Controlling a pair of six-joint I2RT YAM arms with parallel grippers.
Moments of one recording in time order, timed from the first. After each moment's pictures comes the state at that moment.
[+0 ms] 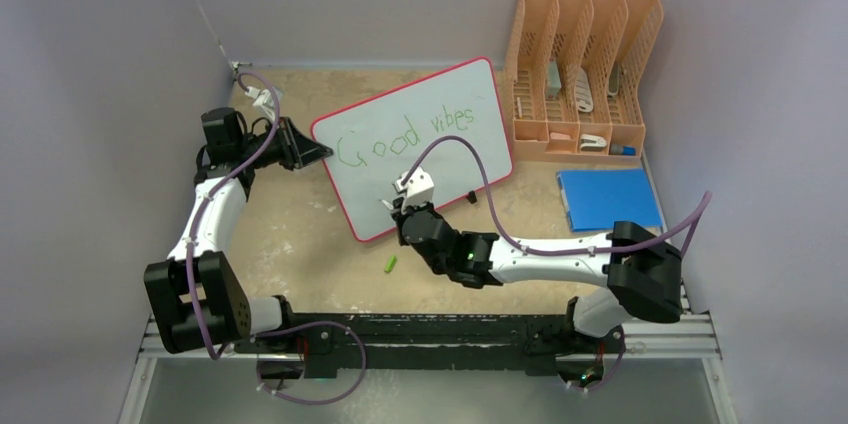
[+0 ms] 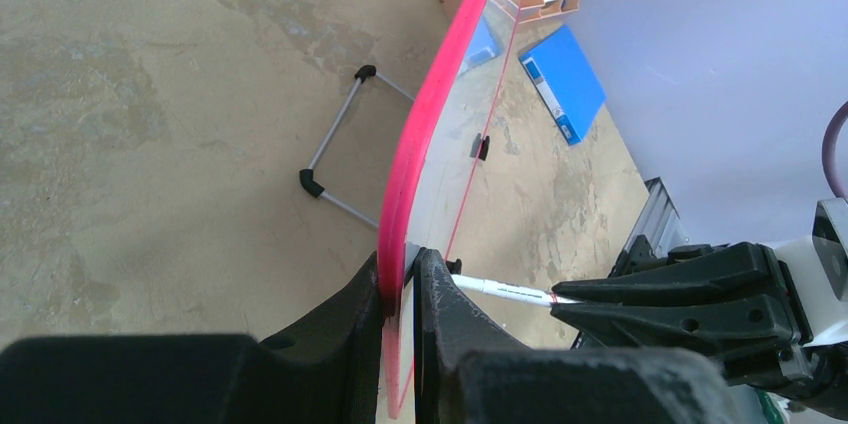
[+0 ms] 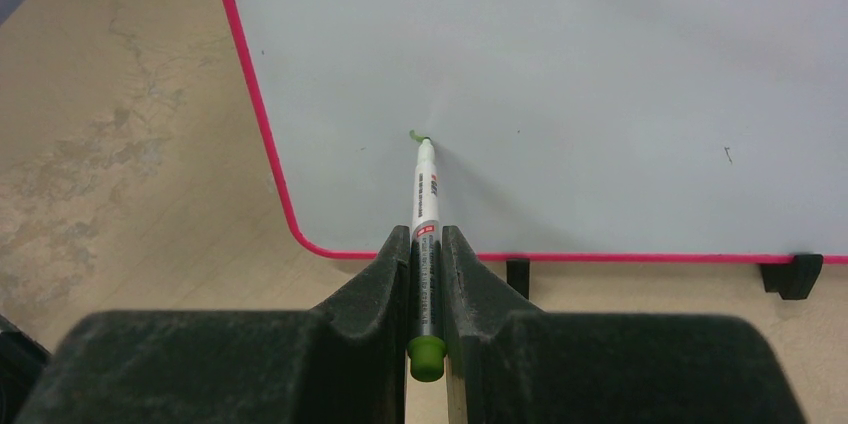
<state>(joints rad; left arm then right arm) 0.21 1.30 0.89 -0.12 1.06 -0.24 1.25 1.51 0.89 0.20 0.67 0.39</state>
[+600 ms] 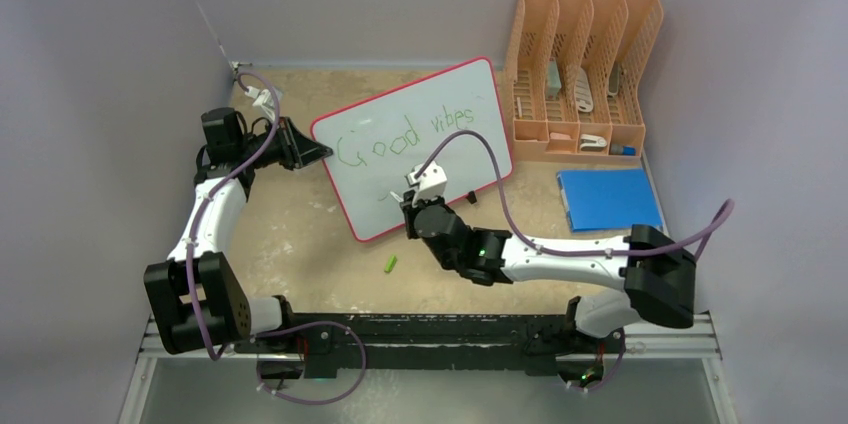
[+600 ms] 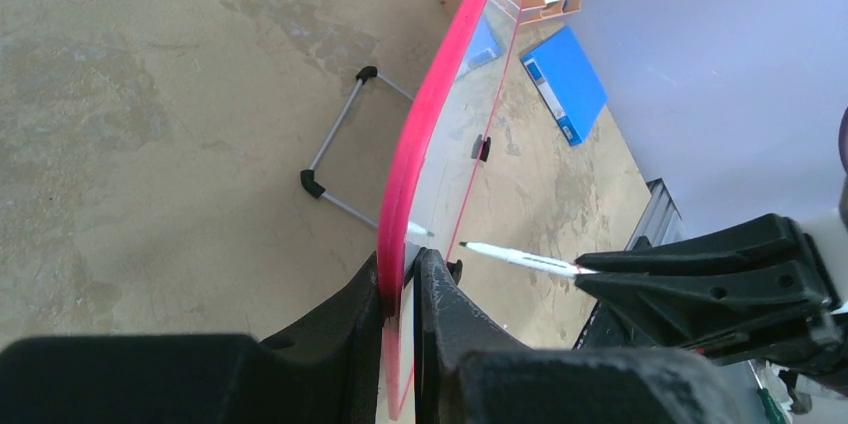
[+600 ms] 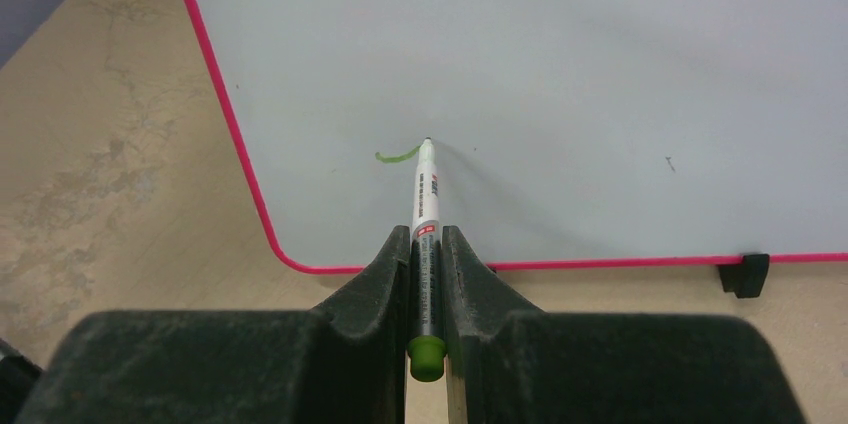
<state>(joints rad) 0.21 1.29 0.89 -0.12 1.05 -0.24 1.23 1.46 0.87 0.20 0.68 0.39</state>
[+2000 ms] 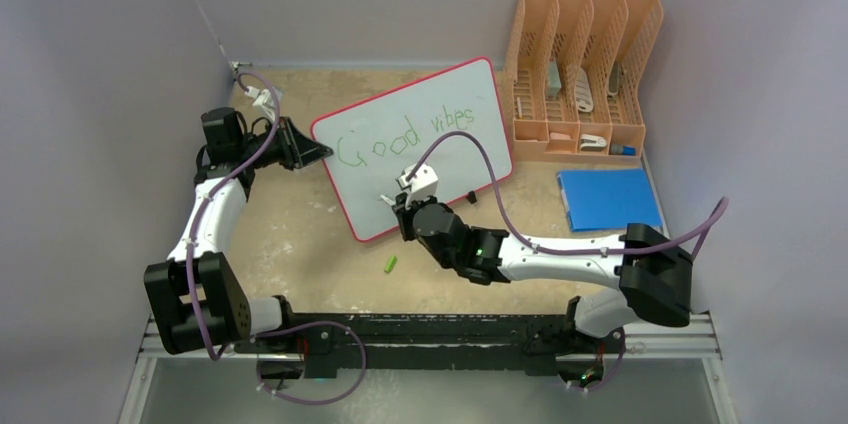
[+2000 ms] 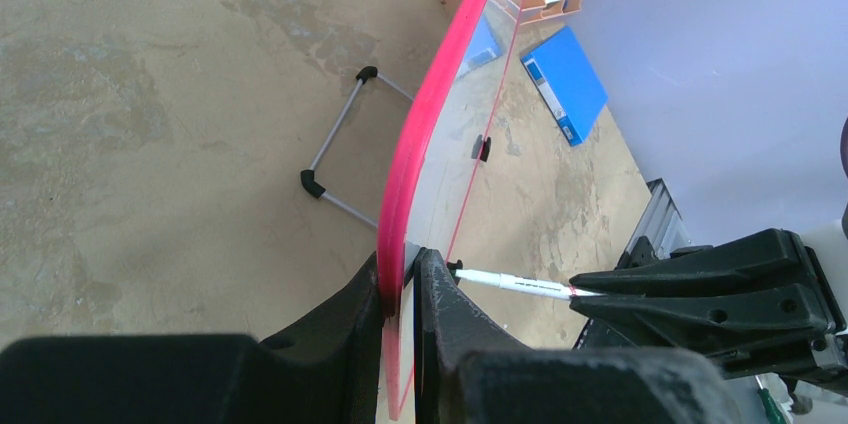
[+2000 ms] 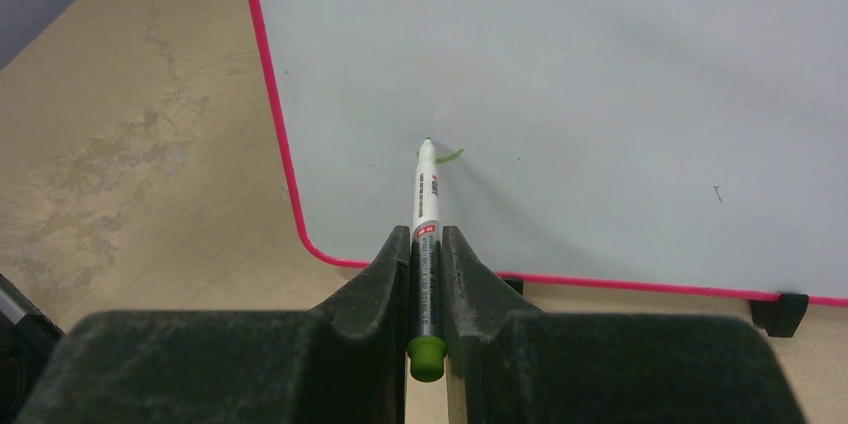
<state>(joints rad) 0.21 1.29 0.89 -0.12 1.05 -0.24 1.22 1.45 0.86 0.24 0.58 0.32</state>
